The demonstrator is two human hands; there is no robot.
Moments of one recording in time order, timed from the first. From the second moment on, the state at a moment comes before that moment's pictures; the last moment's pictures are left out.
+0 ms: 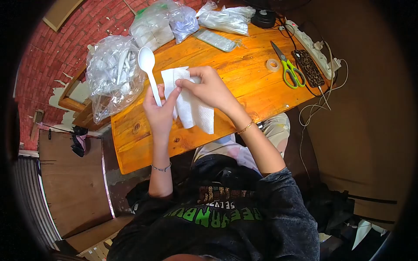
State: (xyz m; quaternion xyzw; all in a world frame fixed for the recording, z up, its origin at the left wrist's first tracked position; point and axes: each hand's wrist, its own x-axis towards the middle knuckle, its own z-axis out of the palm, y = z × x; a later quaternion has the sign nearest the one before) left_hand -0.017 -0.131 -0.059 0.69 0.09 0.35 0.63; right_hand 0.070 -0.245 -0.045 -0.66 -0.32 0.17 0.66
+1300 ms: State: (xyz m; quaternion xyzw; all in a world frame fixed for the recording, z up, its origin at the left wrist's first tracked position) left_hand -0.033 -0.127 -0.065 0.52 0.18 0.10 0.83; right_hand 0.071 -0.287 -0.044 -0.76 -0.24 0.22 0.56
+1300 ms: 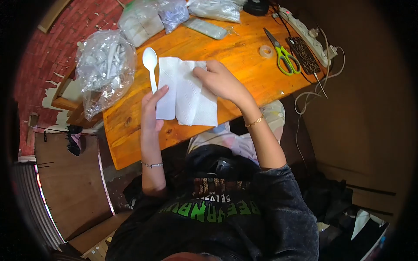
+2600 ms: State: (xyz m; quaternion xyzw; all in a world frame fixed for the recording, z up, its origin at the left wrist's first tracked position) left_hand -0.024 -0.098 -0.101 0.71 0.19 0.26 0.62; right_hand 0.079 -0.255 -0.089 -0.77 -0.18 -0.03 0.61
